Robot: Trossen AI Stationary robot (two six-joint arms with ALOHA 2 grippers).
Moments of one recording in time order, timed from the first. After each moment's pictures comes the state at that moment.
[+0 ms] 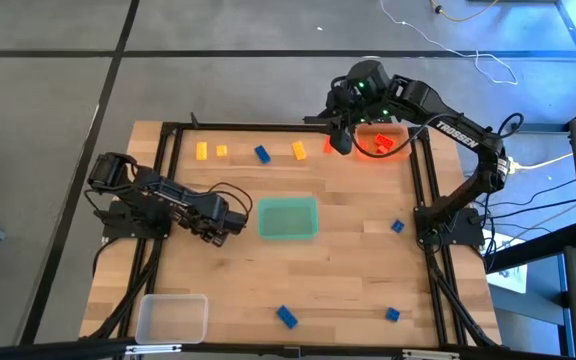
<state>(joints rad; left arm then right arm) -0.11 1.60 0.76 -1.01 0.03 -1.30 -0.47 1.58 1.81 -0.93 -0.21 -0.22</state>
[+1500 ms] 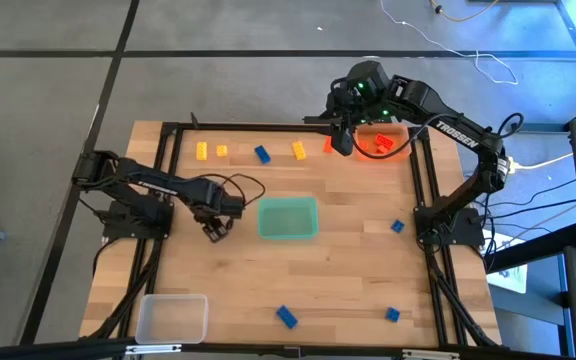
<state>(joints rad) -0.02 1.45 0.79 -0.99 -0.04 -0.65 -0.47 1.59 1.81 -0.95 -0.21 -0.24</state>
